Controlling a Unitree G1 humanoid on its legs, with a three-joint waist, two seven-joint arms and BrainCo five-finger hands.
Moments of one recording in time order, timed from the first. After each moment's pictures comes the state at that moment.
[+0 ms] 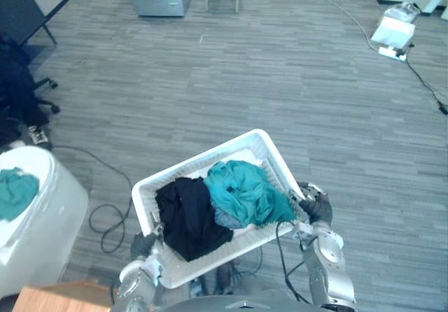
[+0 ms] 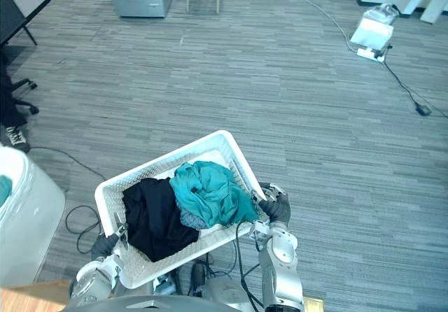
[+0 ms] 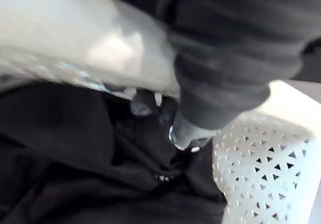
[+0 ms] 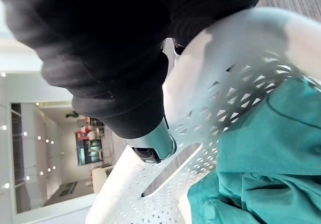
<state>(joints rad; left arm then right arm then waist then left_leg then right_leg) 0.36 -0.06 0.03 0.11 -0.55 0.07 0.15 0.16 -0.02 -0.17 -0.05 0.18 0.02 -0.18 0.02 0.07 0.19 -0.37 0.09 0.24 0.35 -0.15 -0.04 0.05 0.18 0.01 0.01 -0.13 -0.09</state>
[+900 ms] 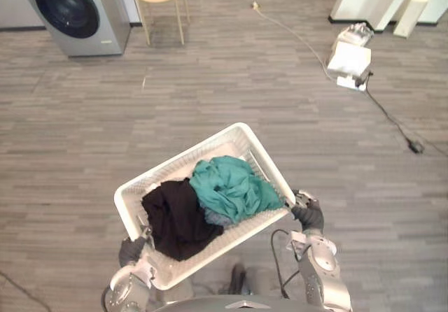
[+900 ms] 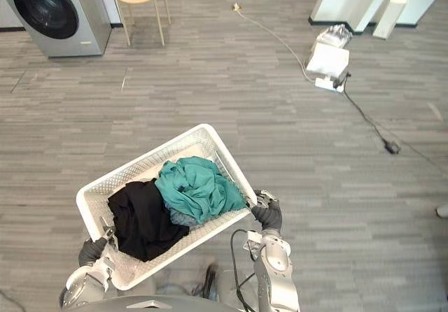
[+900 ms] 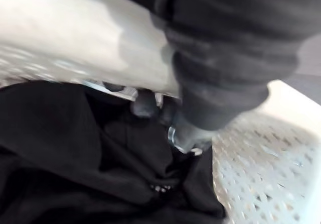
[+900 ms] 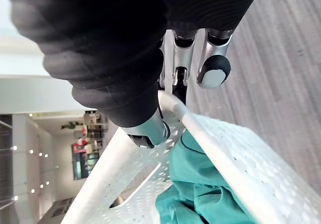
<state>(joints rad) 0.40 -0.07 0.08 0.06 -0.57 0.07 0.18 0.24 0.00 -0.12 -0.06 0.15 0.04 -0.12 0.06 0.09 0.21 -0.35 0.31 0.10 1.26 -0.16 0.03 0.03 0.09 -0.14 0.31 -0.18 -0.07</state>
